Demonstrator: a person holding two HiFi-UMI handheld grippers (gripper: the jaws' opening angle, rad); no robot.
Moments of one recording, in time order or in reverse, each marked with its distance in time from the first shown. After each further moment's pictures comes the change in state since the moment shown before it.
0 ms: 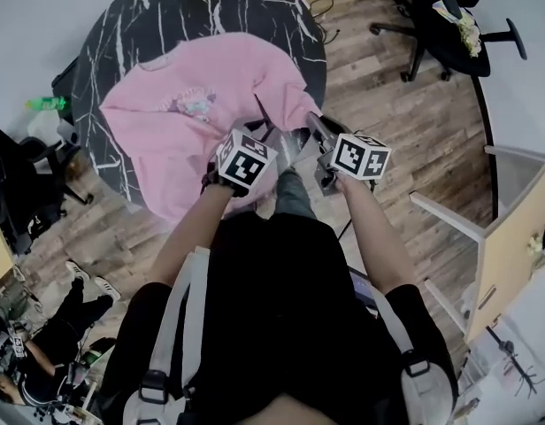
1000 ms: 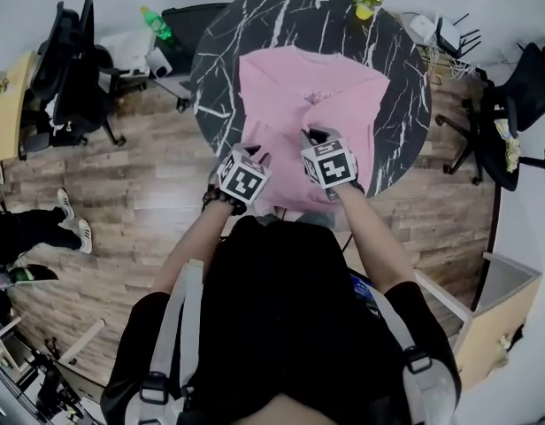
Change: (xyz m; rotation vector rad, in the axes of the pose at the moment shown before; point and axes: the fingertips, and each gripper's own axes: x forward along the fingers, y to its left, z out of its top) left arm -0.210 0.125 -0.239 -0.337 0.004 0.277; right arm 0.162 0.272 -0.161 -0.905 0.407 0.092
